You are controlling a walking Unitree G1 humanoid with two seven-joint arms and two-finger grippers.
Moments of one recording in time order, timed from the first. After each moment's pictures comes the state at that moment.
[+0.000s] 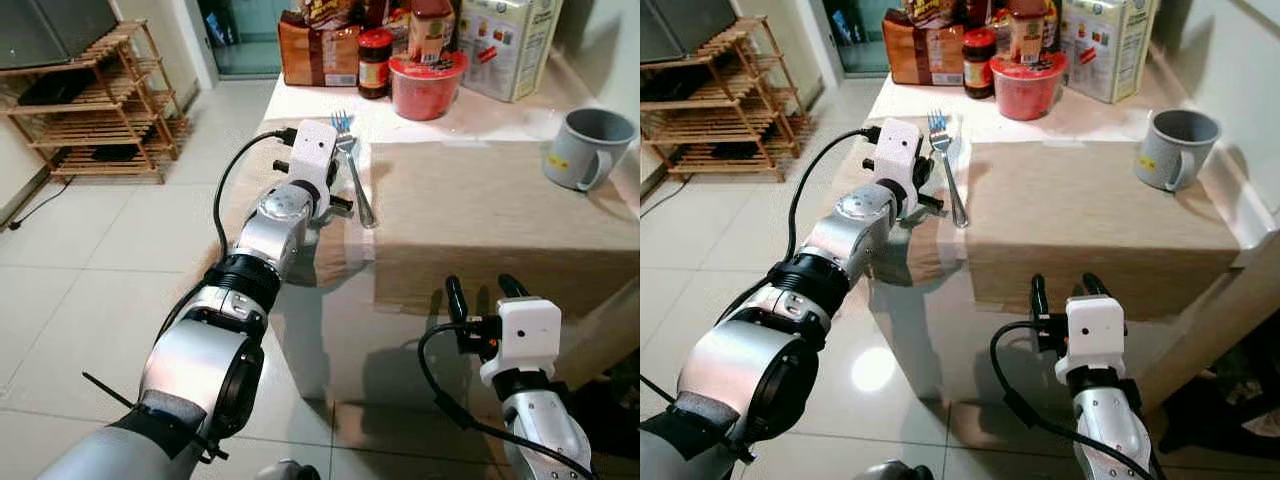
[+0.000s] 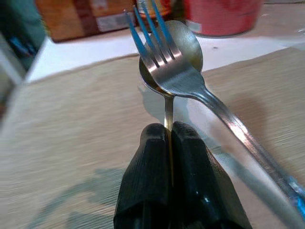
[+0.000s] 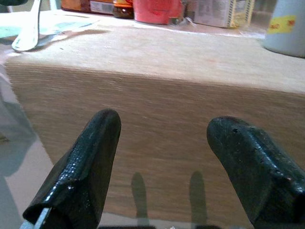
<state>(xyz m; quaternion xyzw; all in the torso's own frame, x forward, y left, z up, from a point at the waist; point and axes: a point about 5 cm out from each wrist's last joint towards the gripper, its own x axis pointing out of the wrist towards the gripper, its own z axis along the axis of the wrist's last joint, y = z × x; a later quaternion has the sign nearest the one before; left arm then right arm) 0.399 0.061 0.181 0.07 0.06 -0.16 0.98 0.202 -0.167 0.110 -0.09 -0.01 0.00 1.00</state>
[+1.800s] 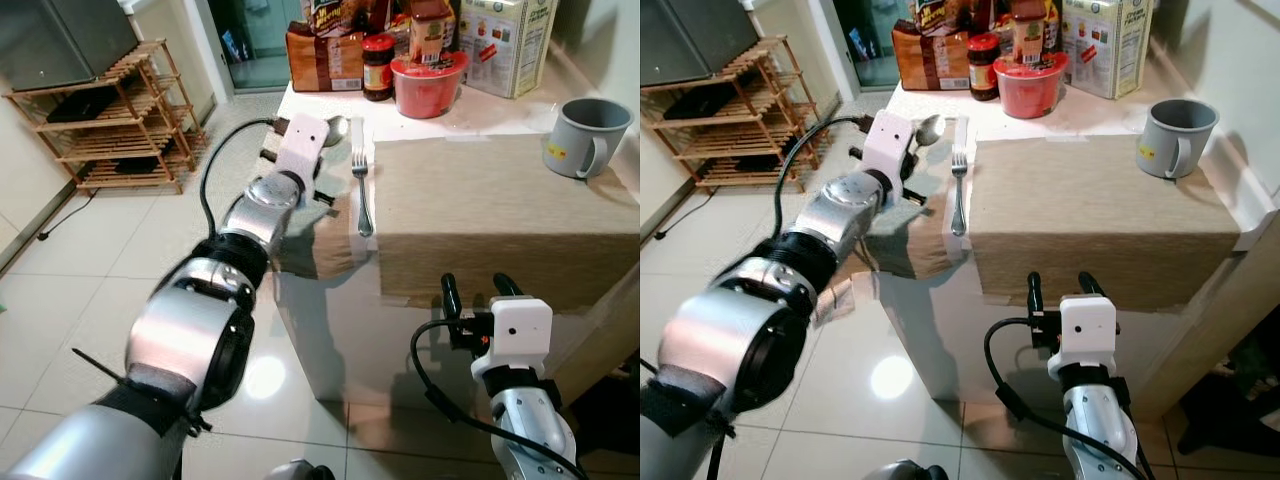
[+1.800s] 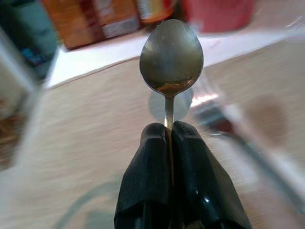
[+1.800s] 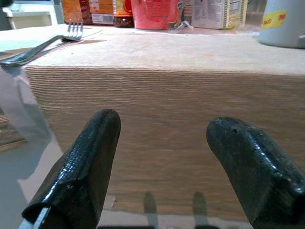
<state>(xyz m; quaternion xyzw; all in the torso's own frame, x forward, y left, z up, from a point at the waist) 0.401 0.064 0.175 0.06 0.06 -0.18 0.98 0.208 -0.163 0.108 -0.08 -0.02 -0.01 1.00</state>
